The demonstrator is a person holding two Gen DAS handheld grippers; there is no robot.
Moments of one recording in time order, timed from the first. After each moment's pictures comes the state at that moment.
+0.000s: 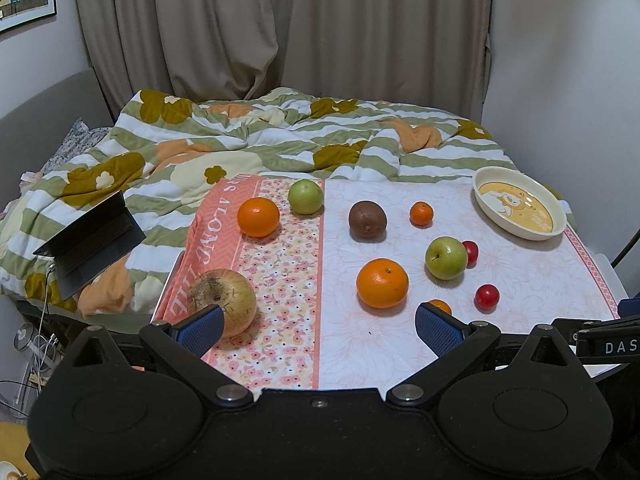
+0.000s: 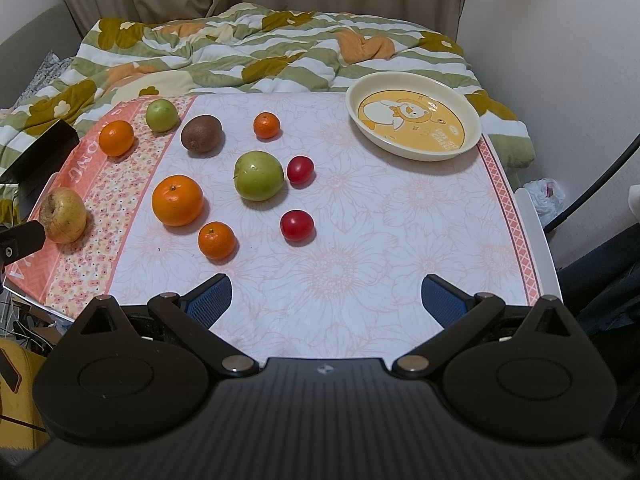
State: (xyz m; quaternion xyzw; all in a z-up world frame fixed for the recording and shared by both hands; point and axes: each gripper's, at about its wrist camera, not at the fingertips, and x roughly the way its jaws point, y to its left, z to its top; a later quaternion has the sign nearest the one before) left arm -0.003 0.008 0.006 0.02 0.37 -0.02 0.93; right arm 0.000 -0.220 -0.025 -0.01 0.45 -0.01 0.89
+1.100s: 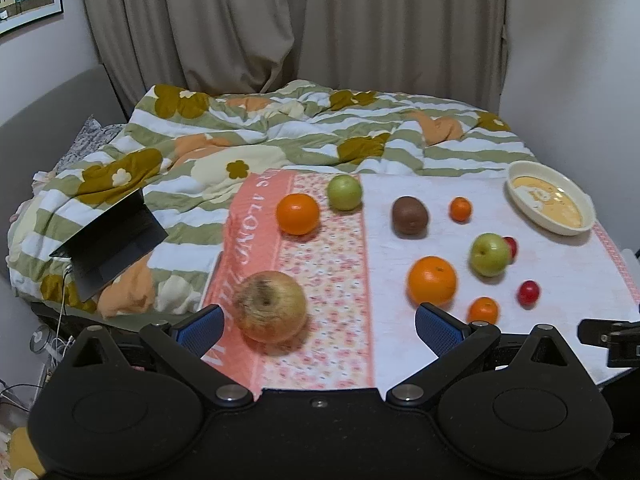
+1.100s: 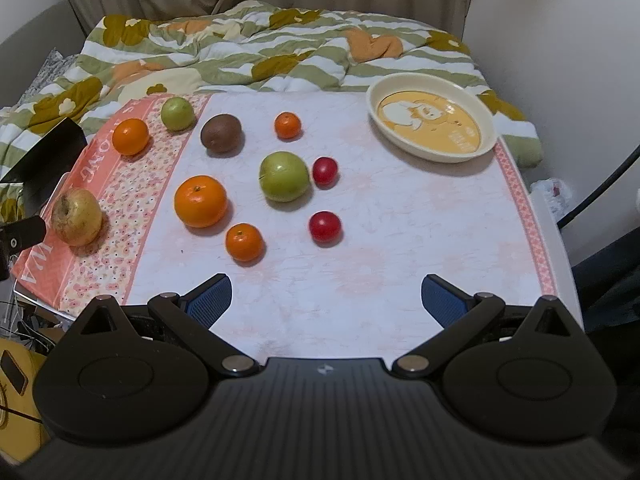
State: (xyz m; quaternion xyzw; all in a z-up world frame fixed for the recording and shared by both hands) left arm 0.013 0.047 -0.003 0.03 0.38 0.01 0.92; right arm 0.004 -0.189 -0.025 0.00 0.45 0.00 0.89
